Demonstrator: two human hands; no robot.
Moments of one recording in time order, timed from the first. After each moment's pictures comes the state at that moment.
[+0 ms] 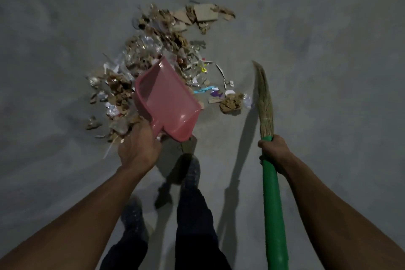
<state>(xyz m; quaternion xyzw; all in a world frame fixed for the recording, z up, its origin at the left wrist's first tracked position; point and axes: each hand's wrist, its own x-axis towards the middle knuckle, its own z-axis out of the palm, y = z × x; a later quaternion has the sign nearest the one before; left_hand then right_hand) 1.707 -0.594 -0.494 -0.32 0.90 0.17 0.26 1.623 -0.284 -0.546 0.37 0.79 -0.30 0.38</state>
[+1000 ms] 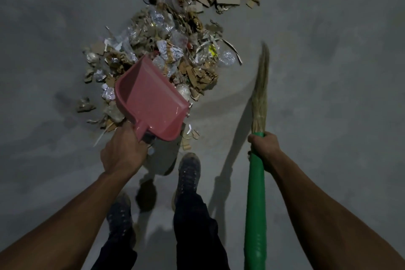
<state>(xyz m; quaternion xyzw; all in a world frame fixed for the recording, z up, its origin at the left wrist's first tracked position) 1.748 -0.622 -0.590 -0.42 0.85 0.19 0.25 1.620 -0.335 -0.629 0.36 0.78 -0.33 0.39</state>
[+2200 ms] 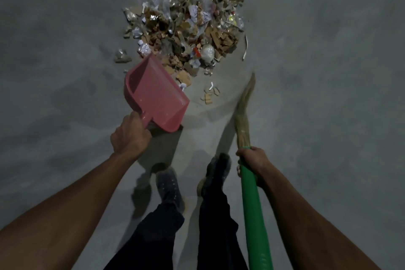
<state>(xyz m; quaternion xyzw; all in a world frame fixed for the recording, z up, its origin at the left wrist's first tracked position) 2.004 -0.636 -0.557 -0.40 0.86 0.20 0.25 1.921 -0.347 -0.549 0.35 0.74 -0.35 0.46</state>
